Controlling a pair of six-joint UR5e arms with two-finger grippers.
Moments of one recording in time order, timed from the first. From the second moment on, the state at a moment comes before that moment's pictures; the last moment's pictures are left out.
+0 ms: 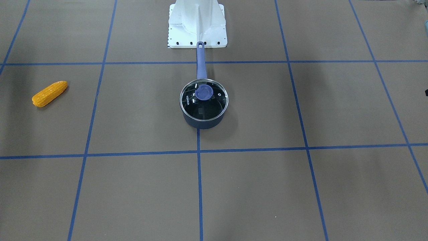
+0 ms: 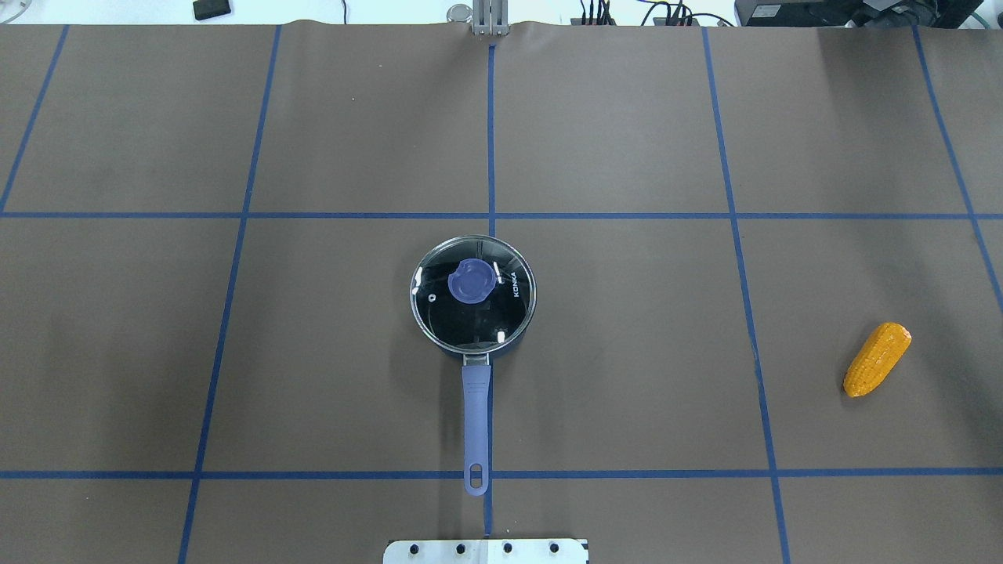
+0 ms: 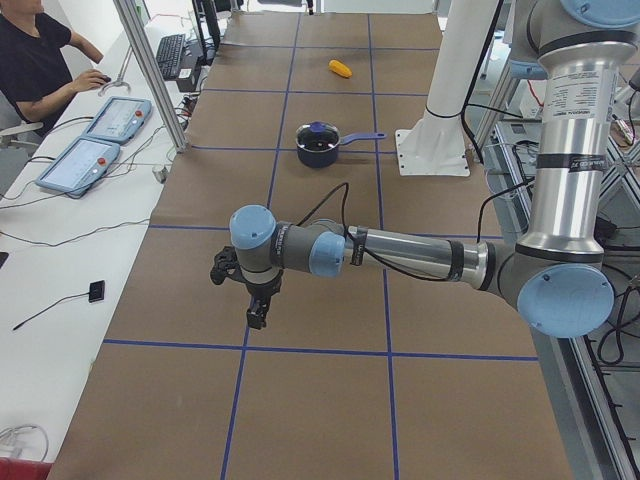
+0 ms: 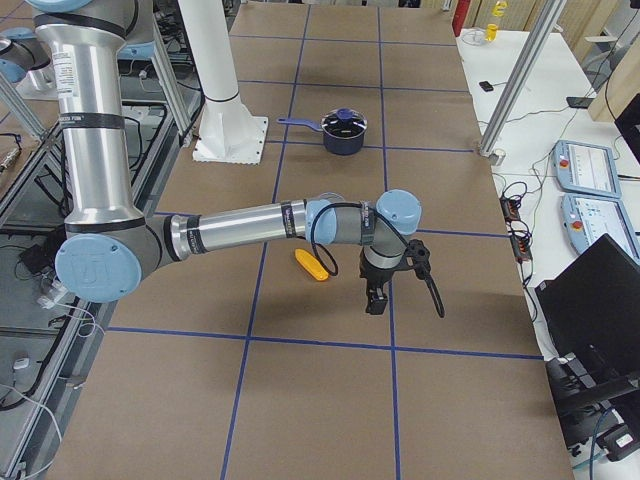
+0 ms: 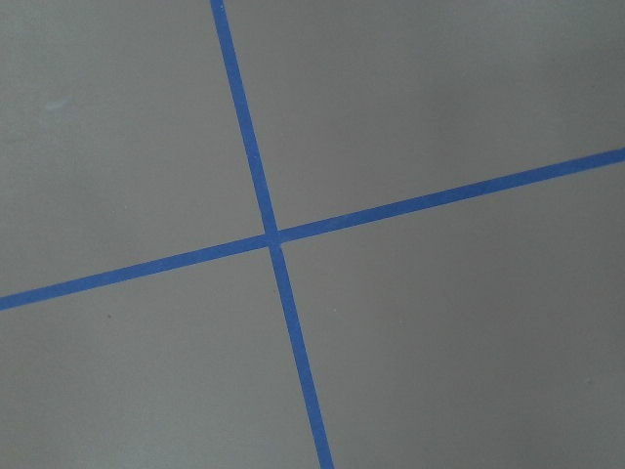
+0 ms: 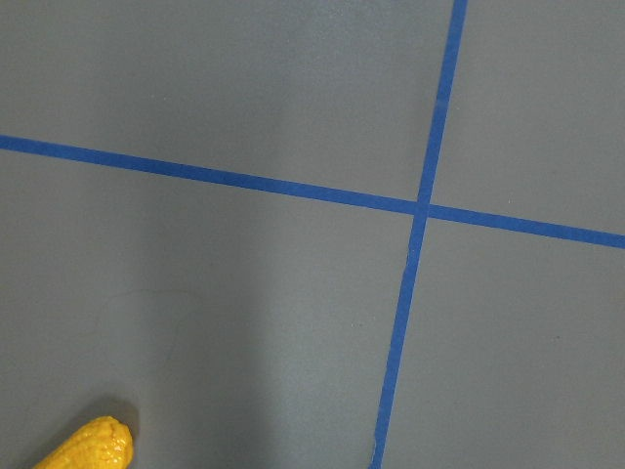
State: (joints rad) left arm -1.46 -1.59 -1.67 -1.61 -2.33 0.05; right arm 1.46 -1.51 1.71 -1.76 2.31 -0.07
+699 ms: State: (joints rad) left arm -1.46 -1.63 -1.67 -1.59 -2.34 0.02; right arm 1.46 -1.52 1.71 -1.71 2.35 -0.06
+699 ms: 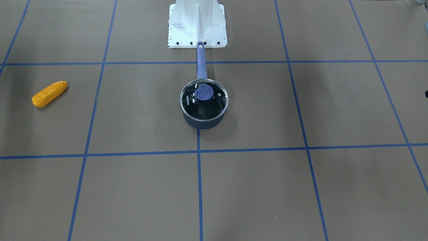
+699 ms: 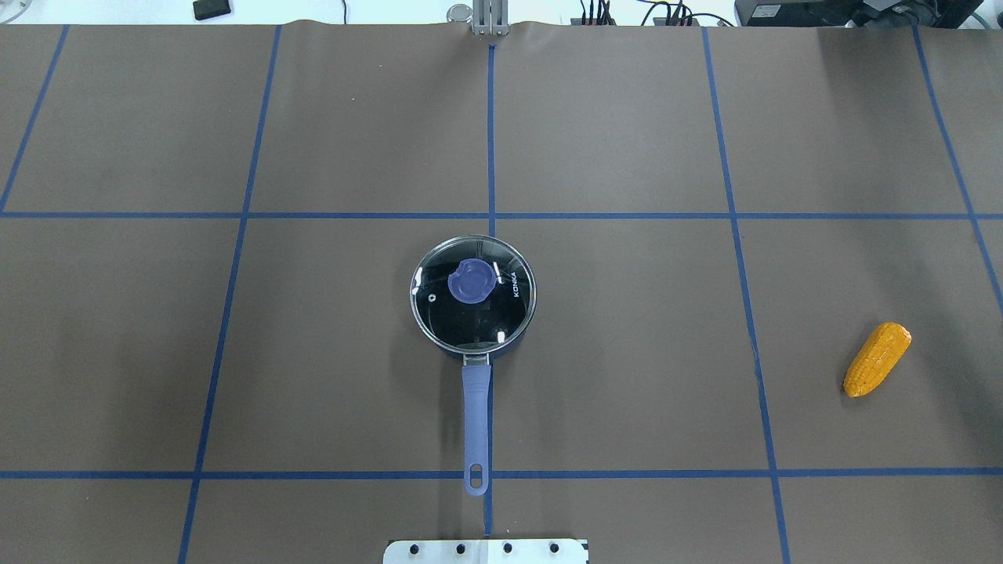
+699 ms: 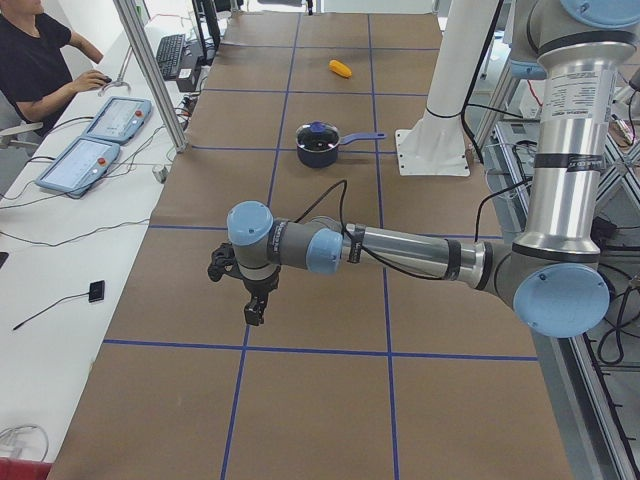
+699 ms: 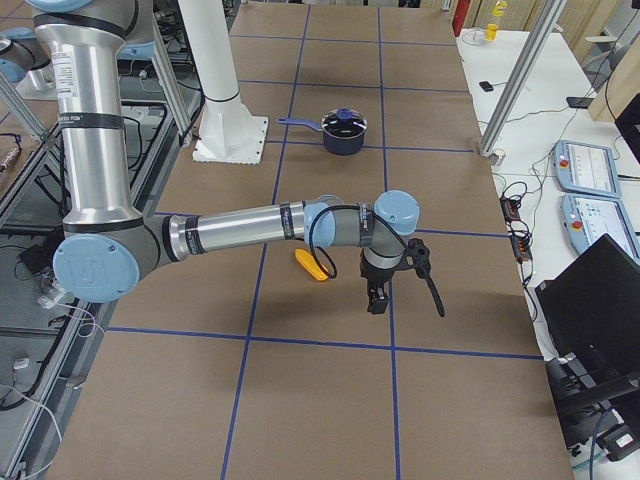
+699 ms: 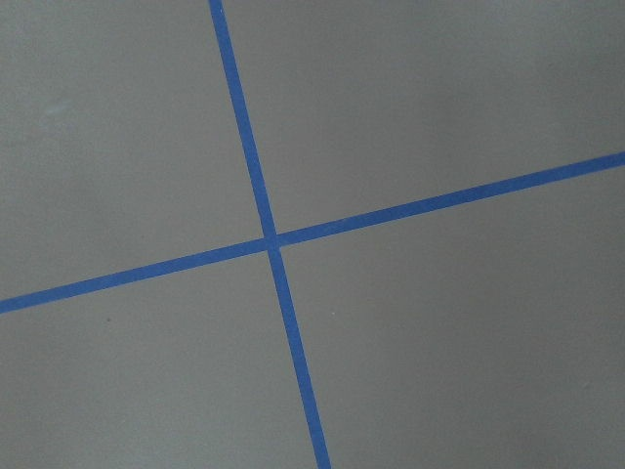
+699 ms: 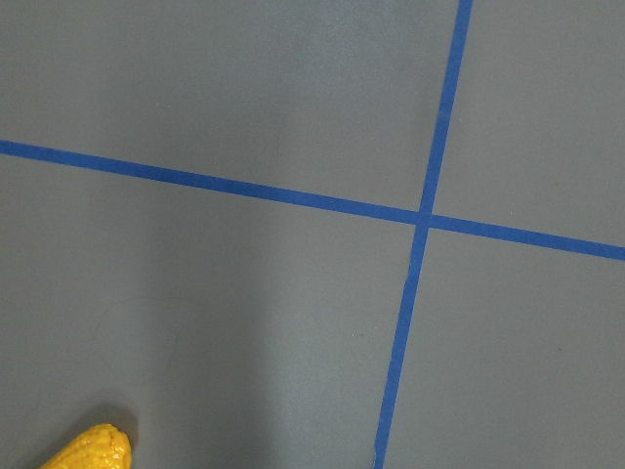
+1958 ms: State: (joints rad) left arm -1.08 -2.21 -1.77 -1.27 -2.35 -0.72; right arm 1.39 -1.69 1.83 -1.67 2.40 0.27
